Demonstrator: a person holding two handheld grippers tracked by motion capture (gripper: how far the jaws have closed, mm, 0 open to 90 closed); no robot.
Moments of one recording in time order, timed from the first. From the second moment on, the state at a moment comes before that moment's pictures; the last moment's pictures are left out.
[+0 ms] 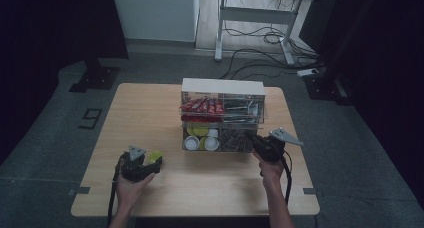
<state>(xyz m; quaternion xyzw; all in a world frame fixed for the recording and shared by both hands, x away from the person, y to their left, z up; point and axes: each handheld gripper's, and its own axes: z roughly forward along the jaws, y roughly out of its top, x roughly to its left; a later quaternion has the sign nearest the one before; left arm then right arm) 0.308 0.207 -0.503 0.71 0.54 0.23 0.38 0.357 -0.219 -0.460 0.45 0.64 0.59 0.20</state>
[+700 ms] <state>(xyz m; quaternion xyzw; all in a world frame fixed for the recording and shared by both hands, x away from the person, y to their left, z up) 0.281 0.218 -0.502 0.71 0.54 0.22 0.39 0.354 -0.219 -0.459 0.45 0.64 0.59 0.21</state>
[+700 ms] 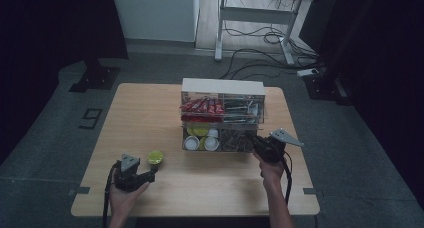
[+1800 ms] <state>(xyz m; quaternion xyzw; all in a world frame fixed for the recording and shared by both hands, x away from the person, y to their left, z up) 0.282 0.205 -0.510 0.73 0.53 0.19 0.39 0.345 -0.217 -0.468 0.45 0.65 0.58 0.21</state>
